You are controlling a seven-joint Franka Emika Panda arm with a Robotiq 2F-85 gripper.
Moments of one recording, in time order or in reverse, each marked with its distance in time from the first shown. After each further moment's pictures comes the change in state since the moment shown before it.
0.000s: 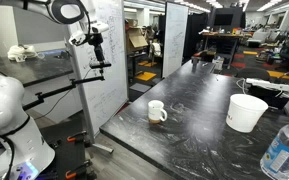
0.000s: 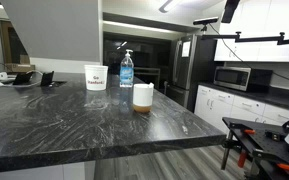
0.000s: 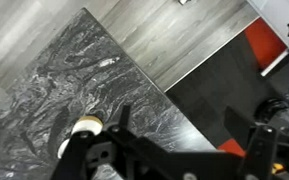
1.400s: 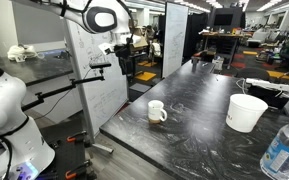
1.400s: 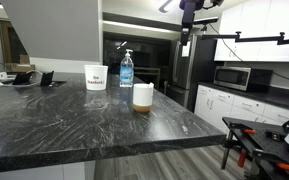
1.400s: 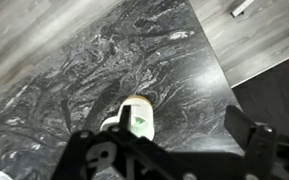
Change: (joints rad) arm -0.093 0.318 -0.186 0.162 -0.235 0.000 -0.308
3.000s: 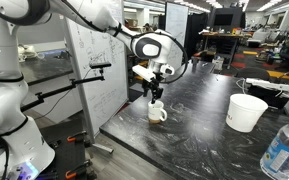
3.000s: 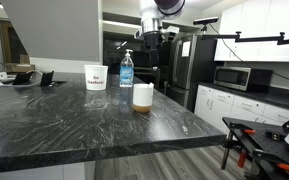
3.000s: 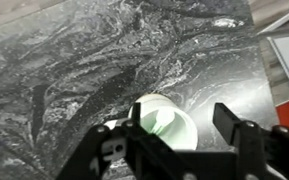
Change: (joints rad) arm -0.077 0.569 -0.092 0.418 0.064 -0.098 -0.393
